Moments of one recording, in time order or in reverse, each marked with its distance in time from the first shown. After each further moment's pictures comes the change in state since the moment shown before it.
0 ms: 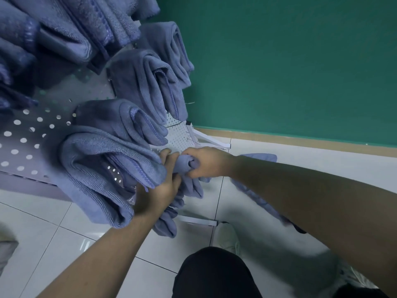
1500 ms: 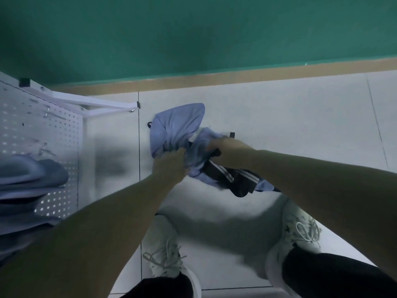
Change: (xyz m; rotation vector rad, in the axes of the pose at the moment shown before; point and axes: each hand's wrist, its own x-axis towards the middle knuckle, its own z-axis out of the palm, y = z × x) left_hand 0.042 0.205 0.322 -0.097 -0.783 0.185; right_hand -0.089 0.344 0.082 -0.061 -0.169 0.543
